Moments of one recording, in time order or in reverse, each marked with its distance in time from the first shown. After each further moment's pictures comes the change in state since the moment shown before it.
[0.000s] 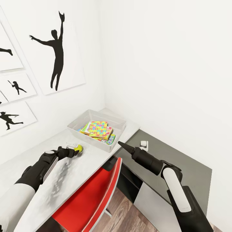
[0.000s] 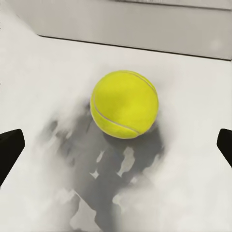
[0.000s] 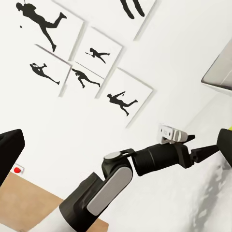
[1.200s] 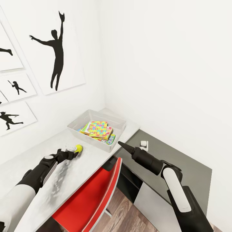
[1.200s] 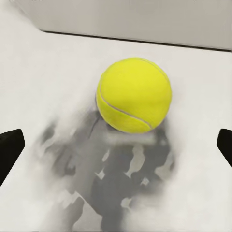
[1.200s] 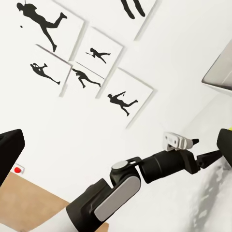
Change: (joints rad) left arm -0.005 -0.005 0.003 0.136 0.000 -0.181 0.001; right arm 0.000 0.000 0.000 -0.001 0.000 0.000 0.002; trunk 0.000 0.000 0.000
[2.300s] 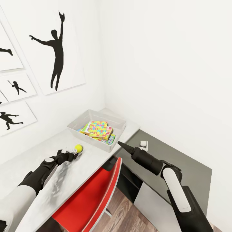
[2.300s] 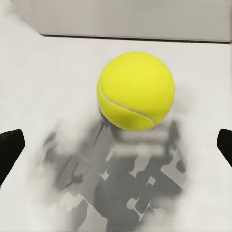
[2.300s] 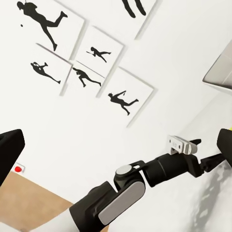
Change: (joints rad) left arm 0.000 -0.008 0.001 0.061 -0.049 -0.103 0.000; right arm 0.000 0.000 0.004 -0.001 0.000 0.000 0.000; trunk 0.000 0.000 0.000
